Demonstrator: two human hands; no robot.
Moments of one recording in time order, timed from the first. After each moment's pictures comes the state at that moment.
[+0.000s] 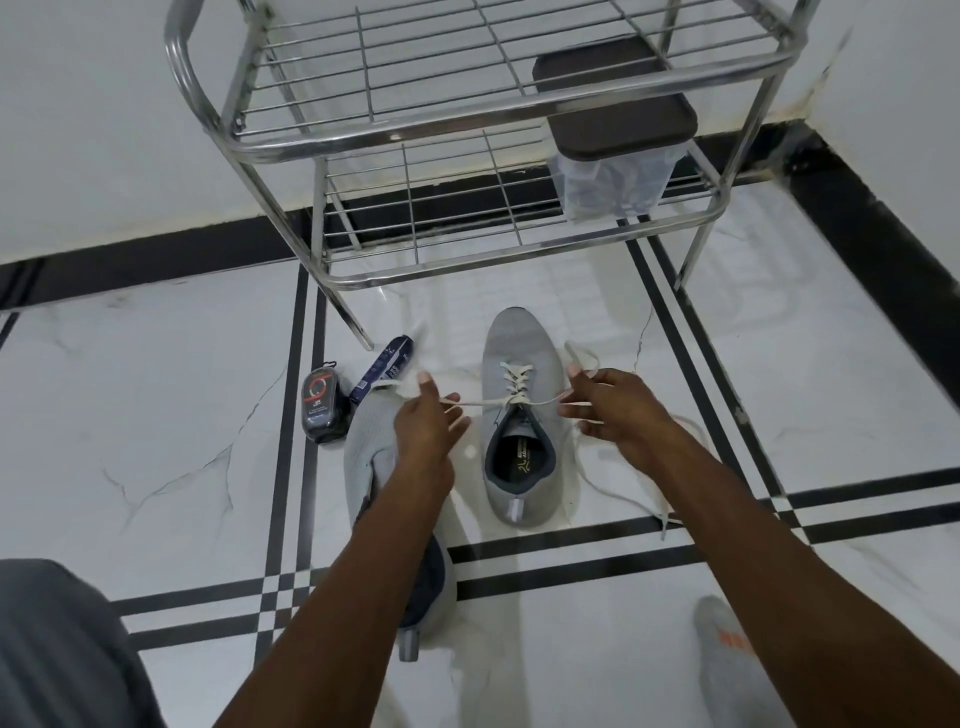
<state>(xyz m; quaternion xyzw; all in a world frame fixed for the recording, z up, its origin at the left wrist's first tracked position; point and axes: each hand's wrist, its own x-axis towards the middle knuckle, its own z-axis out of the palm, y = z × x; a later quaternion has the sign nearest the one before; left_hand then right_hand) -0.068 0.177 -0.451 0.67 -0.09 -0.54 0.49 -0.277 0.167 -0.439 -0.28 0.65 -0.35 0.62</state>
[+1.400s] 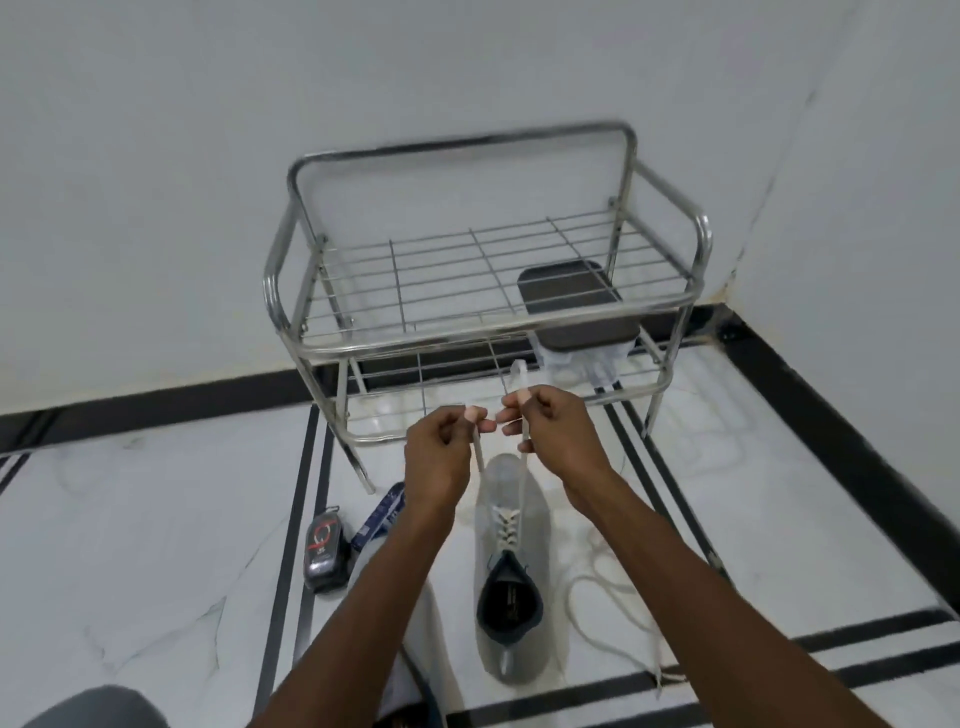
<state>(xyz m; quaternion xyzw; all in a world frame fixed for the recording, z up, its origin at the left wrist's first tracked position) -0.078 0.137 -0.334 0.59 -0.47 -0.43 0.50 -0.220 0.126 -0.314 -0.48 0.58 -0.45 0.47</state>
